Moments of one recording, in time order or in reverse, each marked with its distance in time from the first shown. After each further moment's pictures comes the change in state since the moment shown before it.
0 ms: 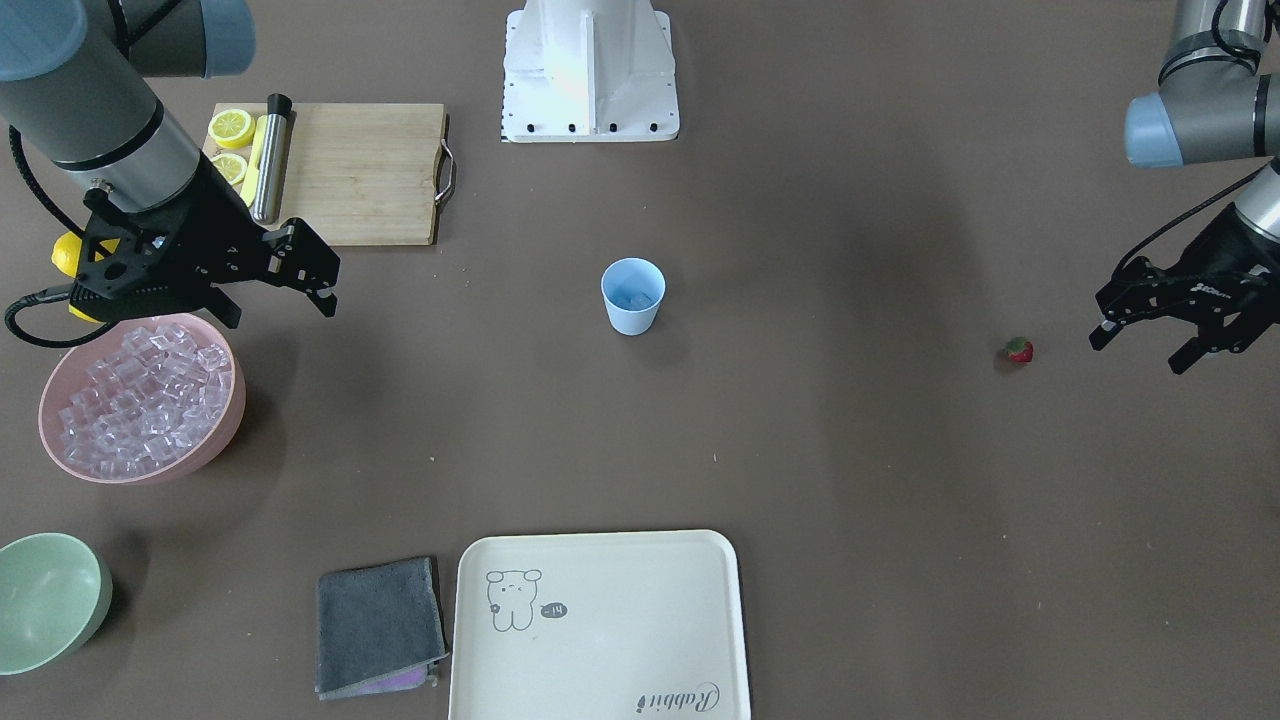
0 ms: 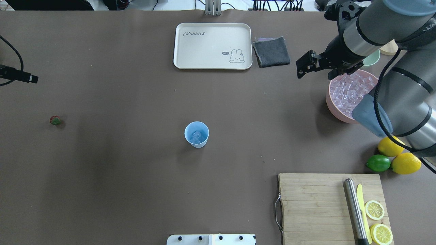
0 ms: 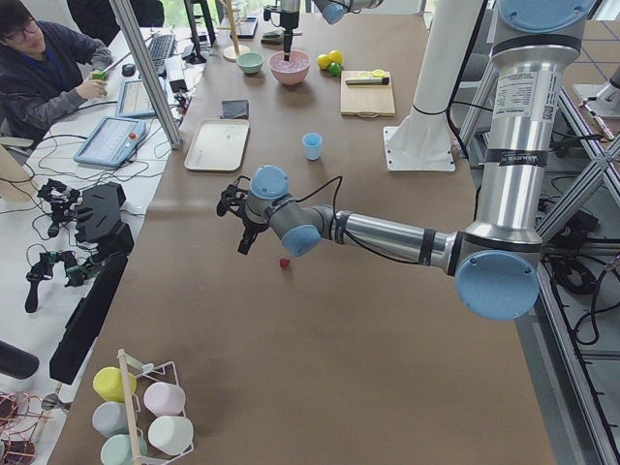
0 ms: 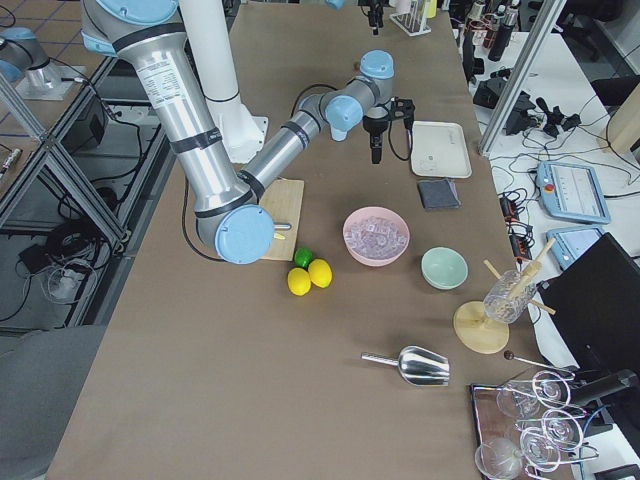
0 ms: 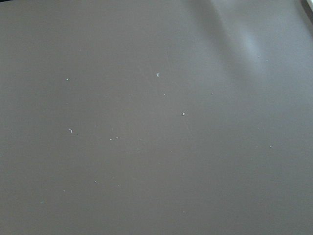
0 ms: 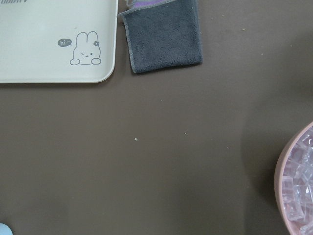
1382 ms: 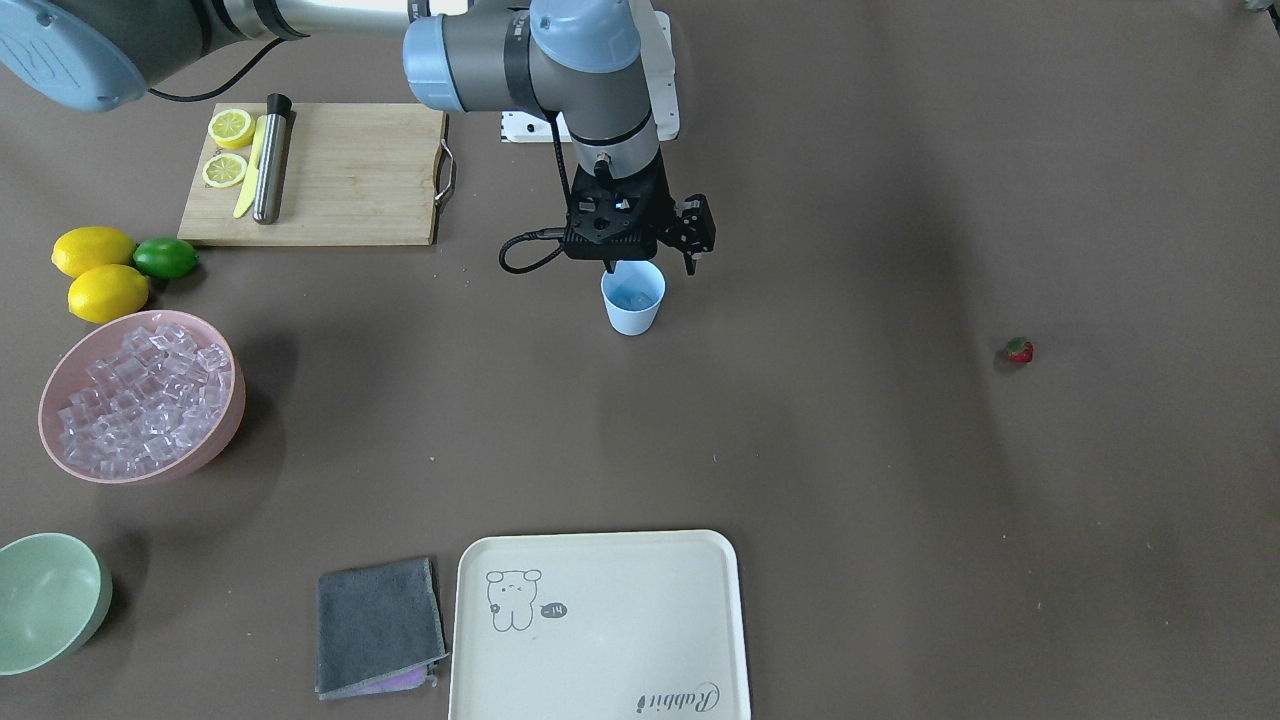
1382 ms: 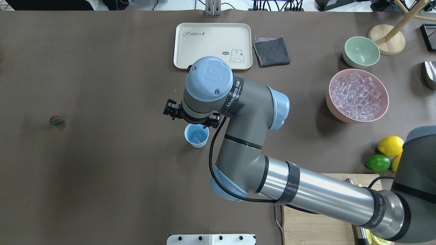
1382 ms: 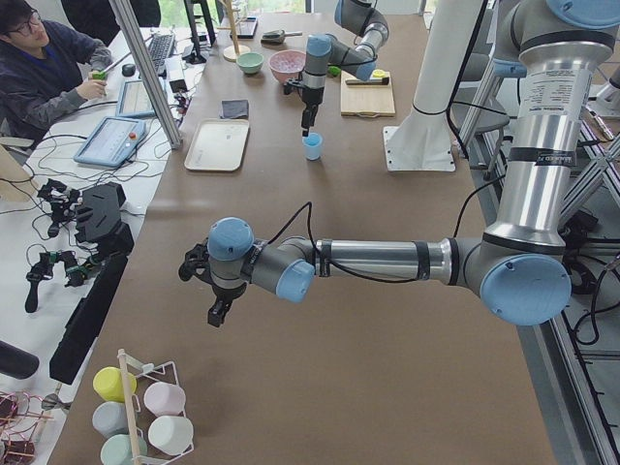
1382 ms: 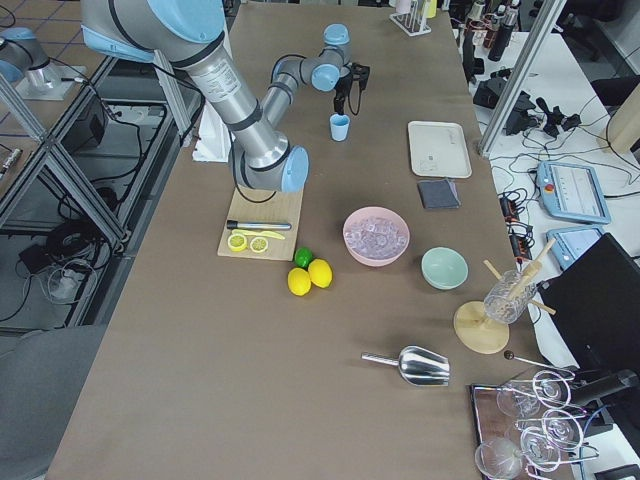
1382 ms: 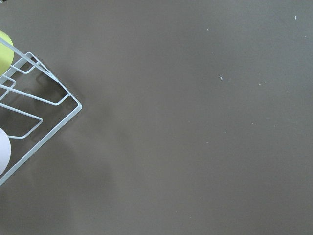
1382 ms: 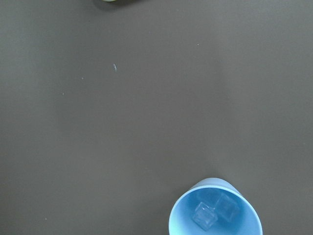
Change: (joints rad) left arm -0.343 -0.055 0.188 0.316 -0.140 0.561; right arm -0.437 0.462 -0.315 0.085 -0.283 0.600
